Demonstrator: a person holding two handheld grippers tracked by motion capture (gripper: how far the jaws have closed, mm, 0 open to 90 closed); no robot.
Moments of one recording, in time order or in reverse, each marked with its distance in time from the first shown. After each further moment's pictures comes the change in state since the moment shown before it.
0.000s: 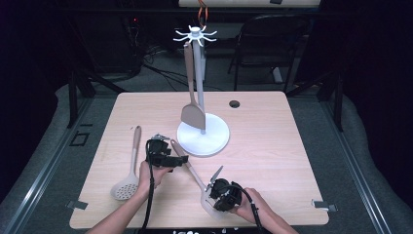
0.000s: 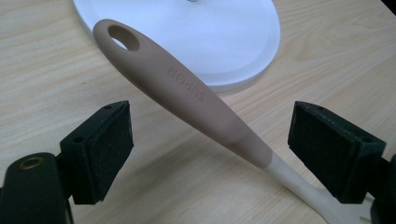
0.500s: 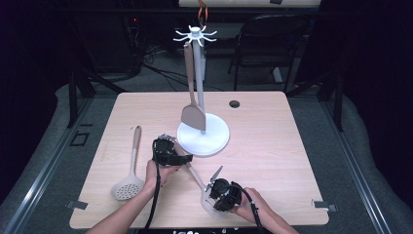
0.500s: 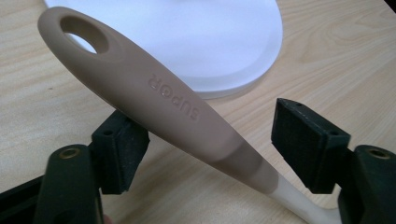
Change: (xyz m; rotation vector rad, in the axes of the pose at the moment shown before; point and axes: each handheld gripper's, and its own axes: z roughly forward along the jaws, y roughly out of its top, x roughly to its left) left arm 0.001 0.002 0.022 0.018 -0.028 -0.022; right arm 0.000 0.000 0.000 0.001 -0.001 -0.005
